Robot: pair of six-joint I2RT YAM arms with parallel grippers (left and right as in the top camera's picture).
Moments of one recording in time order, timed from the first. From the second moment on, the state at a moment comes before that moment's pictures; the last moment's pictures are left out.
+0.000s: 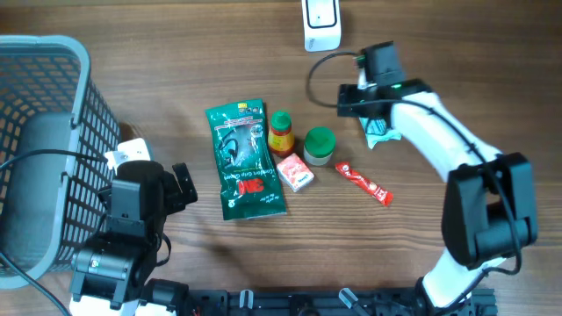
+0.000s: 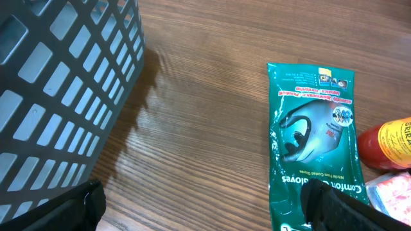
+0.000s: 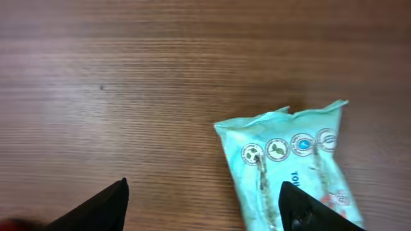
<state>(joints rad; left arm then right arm) -0.20 0.73 0.82 -0.93 -0.34 -0.38 0.31 1.87 1.29 -0.50 0.10 0.26</state>
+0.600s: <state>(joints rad) -0.20 0.73 0.82 -0.93 -0.34 -0.38 0.33 1.99 1.29 -0.59 0.33 0.16</state>
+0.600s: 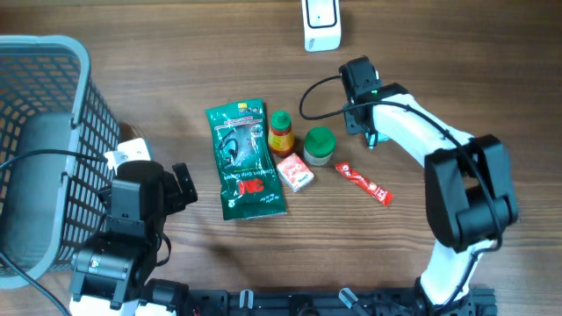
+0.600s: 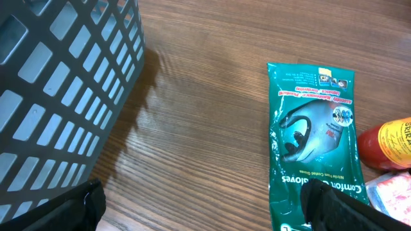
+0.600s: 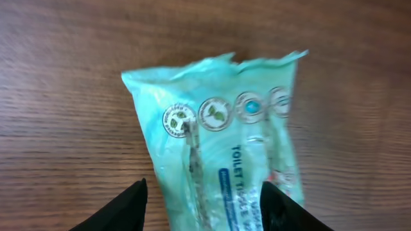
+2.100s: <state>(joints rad) -0.20 0.73 0.82 -0.93 -0.34 -0.38 -0.08 2.01 1.50 -1.09 -1.56 -0.43</state>
